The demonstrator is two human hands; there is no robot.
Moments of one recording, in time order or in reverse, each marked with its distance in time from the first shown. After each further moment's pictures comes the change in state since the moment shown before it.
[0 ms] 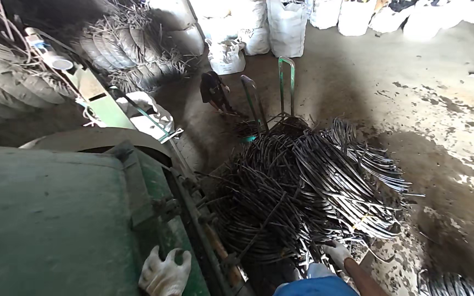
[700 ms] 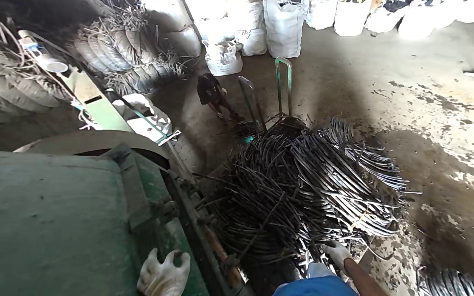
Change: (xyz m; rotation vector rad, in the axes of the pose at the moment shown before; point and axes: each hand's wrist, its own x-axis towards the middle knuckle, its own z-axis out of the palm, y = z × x) left_hand 0.000 0.000 -0.002 -0.001 -0.010 0.007; right_hand -0.001 0.007 0.003 0.093 -0.003 0.013
